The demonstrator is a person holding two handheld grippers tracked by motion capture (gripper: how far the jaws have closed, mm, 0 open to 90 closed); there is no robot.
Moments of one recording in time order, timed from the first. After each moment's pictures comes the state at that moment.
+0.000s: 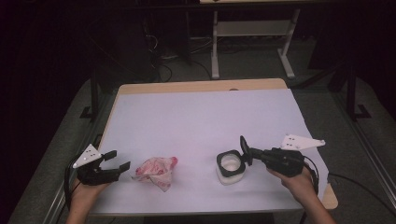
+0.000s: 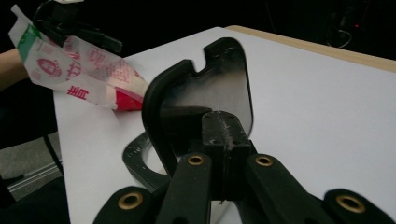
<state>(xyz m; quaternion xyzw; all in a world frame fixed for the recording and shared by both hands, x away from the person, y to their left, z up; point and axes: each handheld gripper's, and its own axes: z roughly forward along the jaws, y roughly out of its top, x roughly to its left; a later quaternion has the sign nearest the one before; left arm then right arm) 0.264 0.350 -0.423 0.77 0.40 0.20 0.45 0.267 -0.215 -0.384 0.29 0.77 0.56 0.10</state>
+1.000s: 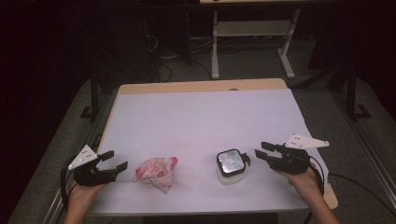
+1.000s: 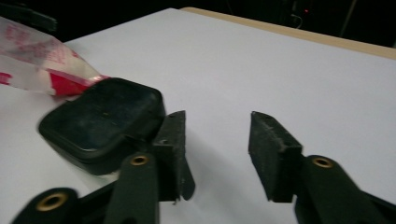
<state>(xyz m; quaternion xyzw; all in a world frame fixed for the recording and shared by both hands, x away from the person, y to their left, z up) 0.260 0.355 -0.421 0.76 0.40 0.20 0.46 0.278 -0.240 -0.404 0.35 0.77 0.51 0.15</state>
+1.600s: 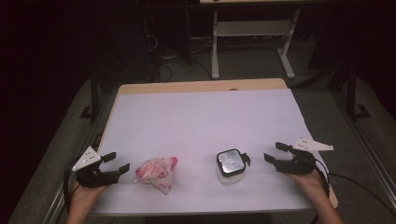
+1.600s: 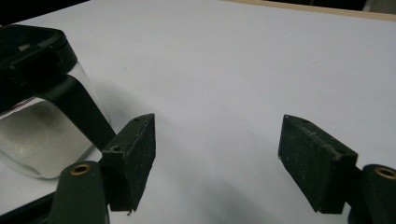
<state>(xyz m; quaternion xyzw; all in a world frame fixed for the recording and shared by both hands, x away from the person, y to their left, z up) 0.258 0.350 -0.425 0.77 0.40 0.20 0.45 0.291 -0.275 -0.447 0.40 0.75 0.50 0.17</state>
